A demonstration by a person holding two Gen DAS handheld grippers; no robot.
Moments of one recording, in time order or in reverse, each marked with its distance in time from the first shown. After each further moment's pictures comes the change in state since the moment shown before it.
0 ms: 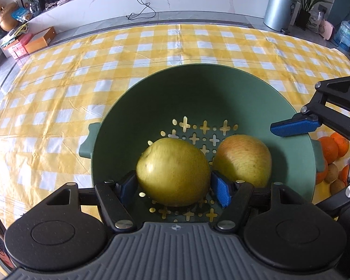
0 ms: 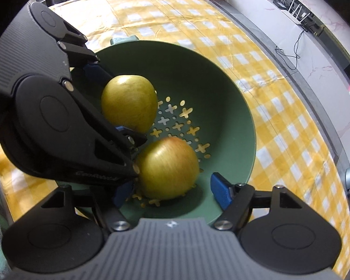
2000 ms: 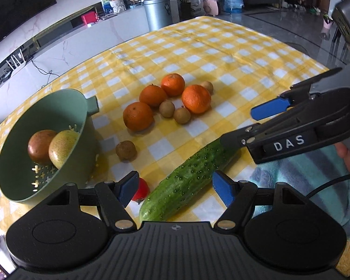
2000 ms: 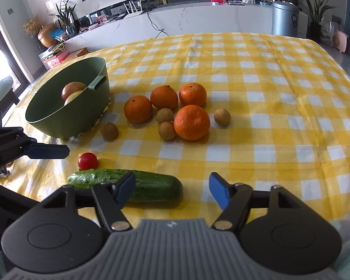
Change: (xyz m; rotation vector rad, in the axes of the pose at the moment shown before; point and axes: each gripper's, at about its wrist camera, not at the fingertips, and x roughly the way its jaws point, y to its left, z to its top) left arm -0.071 -0.154 -0.135 0.529 -0.181 -0.218; right arm -0.083 0.022 -0.252 0.937 -0.250 -0.131
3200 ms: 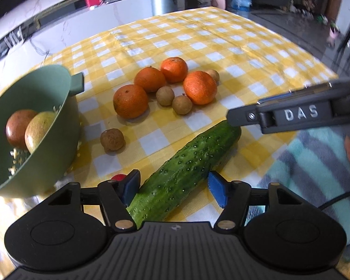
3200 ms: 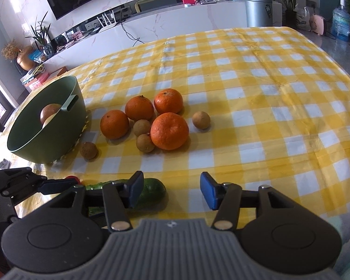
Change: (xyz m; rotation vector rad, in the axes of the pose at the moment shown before) left arm 0.035 0.008 0.000 -0.121 0.036 -0.049; right arm 0.008 -0.017 0.003 0.150 -0.042 -0.056
